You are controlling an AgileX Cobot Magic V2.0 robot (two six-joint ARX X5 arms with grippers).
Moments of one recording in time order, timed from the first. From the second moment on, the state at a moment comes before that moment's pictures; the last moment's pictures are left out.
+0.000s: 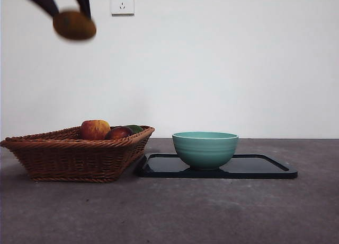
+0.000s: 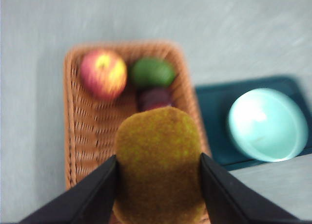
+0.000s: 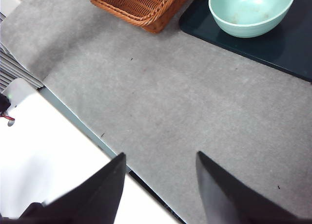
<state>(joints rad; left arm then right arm) -0.42 1.39 1.47 -0.86 -0.07 -0.24 0.44 0.54 0.83 -1.03 -0.42 0.11</state>
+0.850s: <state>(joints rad) -0.43 1.59 1.00 -0.31 -0.08 -0.23 0.44 0.54 0.83 -1.03 -0.42 0.11</state>
